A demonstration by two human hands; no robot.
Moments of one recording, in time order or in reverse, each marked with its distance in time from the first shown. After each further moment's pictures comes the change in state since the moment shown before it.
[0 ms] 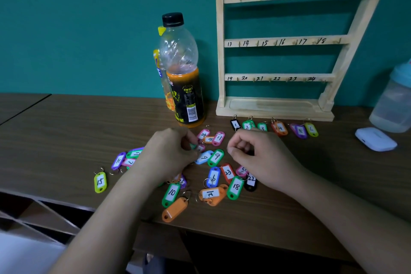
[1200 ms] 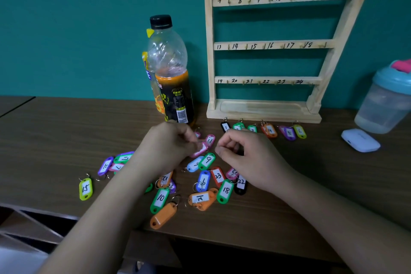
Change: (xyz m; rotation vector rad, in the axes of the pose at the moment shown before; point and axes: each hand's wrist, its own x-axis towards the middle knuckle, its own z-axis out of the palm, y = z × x) left_hand 0.010 0.022 -0.004 -0.118 -0.005 0.023; right_hand 0.003 -0.005 -0.002 0.042 0.034 -0.004
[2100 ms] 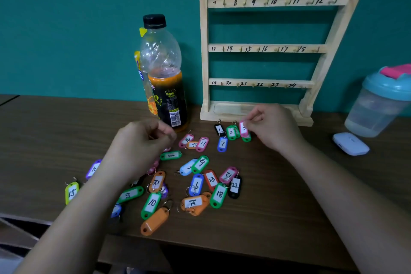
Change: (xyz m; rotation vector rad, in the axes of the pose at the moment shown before) left_hand -0.010 -0.019 -0.018 -0.173 0.124 -0.039; right_hand 0.053 0.054 -0.049 -0.230 0.248 0.364
